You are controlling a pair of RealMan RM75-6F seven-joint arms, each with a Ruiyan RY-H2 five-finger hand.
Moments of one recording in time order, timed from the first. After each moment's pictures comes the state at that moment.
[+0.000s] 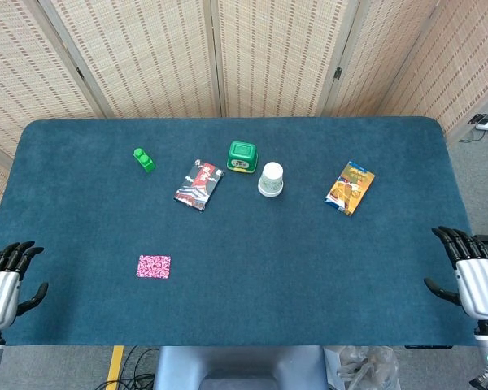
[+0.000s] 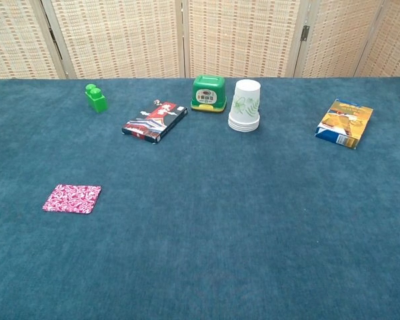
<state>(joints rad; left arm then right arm) -0.10 -1.15 -0.07 -1.62 1.47 1.51 0.17 0.07 -1.11 0.07 -1.57 -1.52 1.52 0.00</state>
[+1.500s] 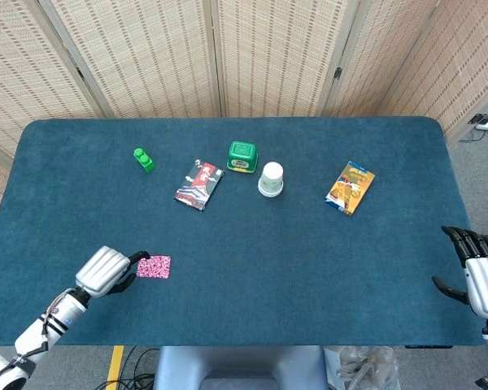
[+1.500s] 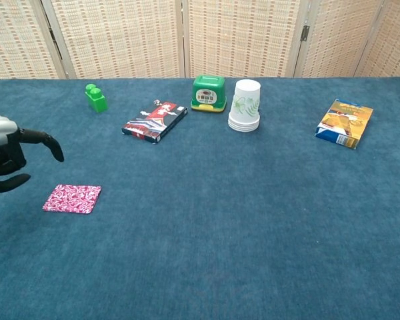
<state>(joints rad) -0.50 -1.24 -0.01 -1.51 1.66 1.01 0.04 0.07 -1.08 0.08 -1.59 -1.49 1.51 -0.01</state>
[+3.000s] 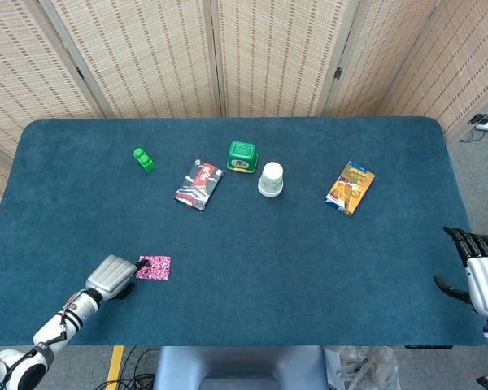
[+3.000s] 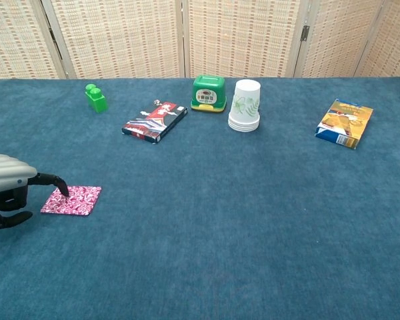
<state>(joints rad) -0.58 -1.29 0.04 -1.53 1.33 0.80 0.31 0.07 -1.09 0.08 -1.57 -1.47 1.48 0.02</state>
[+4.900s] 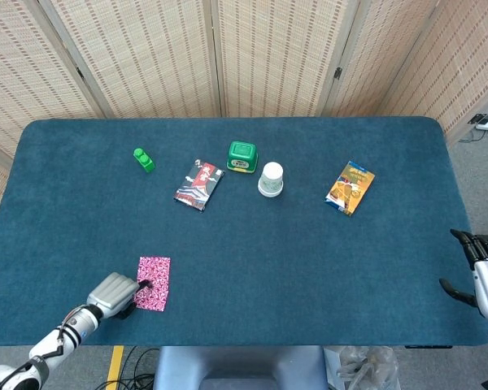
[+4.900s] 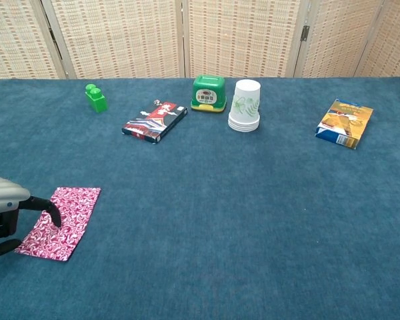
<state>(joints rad) -0.61 -1.21 0.11 -1.73 1.23 0.78 0.38 0.05 -1.09 0.08 -1.54 -1.47 1.50 0.05</state>
